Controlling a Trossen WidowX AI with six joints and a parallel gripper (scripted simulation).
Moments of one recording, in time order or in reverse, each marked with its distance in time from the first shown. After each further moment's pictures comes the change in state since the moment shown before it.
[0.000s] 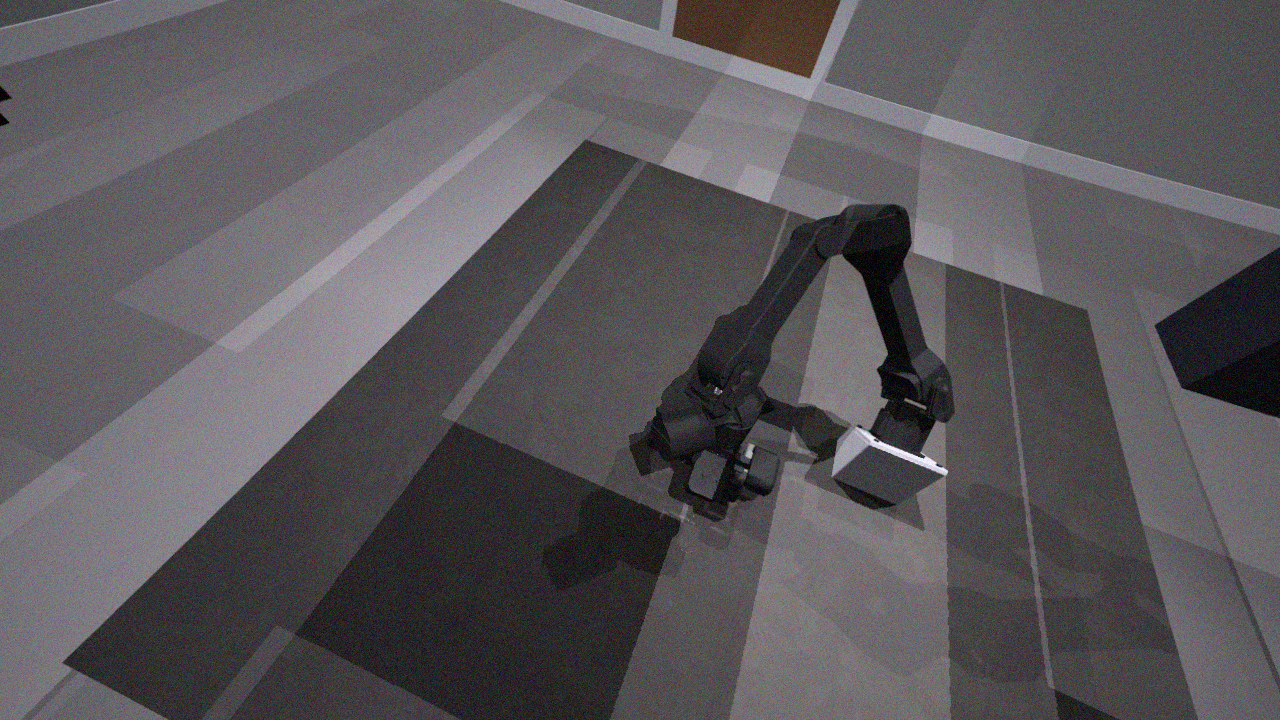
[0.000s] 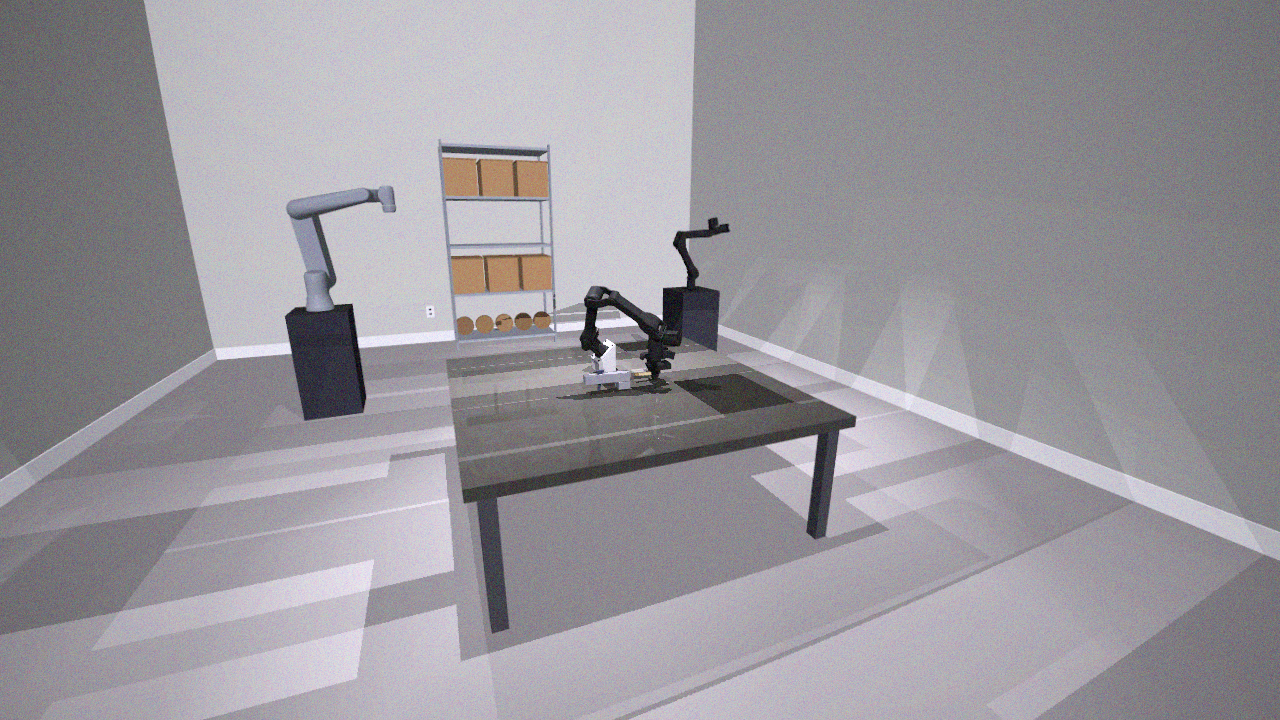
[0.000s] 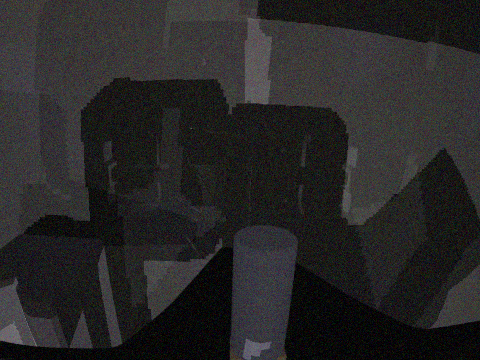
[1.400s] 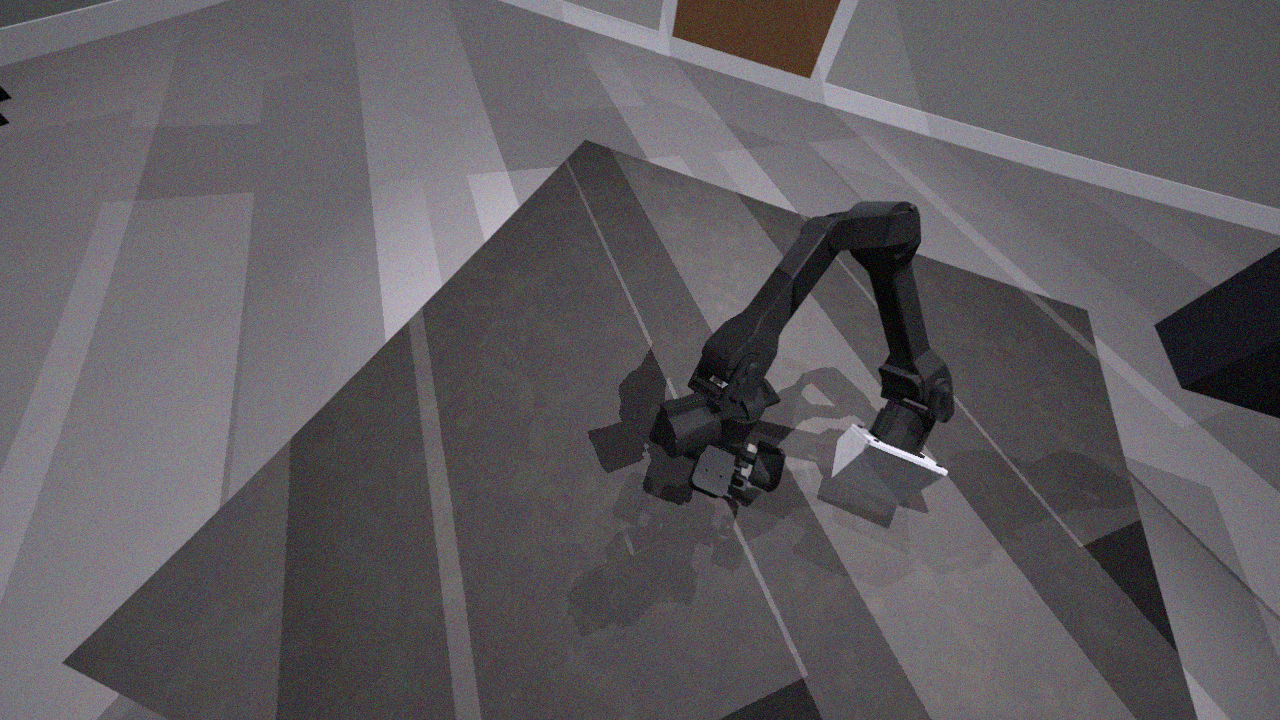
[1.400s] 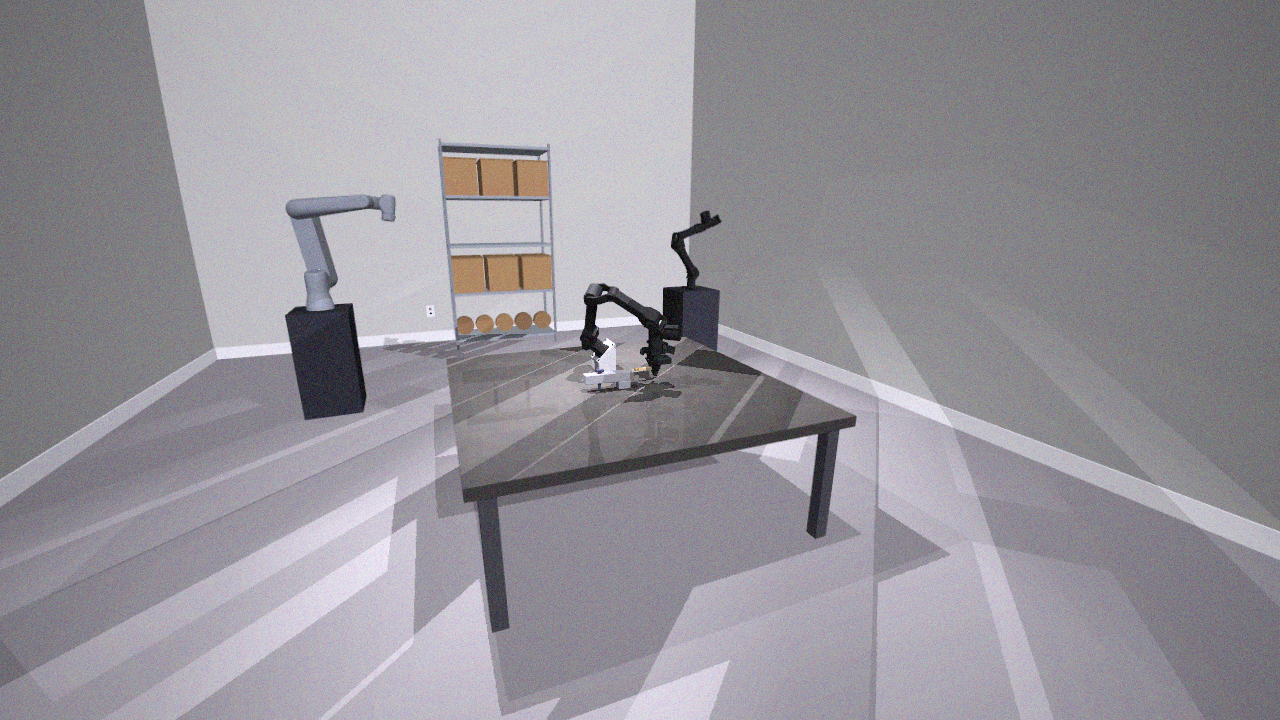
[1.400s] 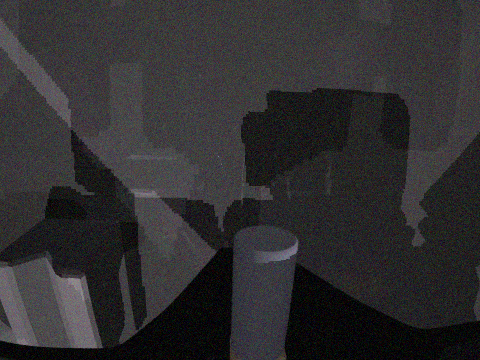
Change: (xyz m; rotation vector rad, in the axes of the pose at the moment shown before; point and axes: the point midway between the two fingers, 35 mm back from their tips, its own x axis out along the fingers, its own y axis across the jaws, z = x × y) arm -0.019 0.001 0.001 -0.001 -0.002 -0.002
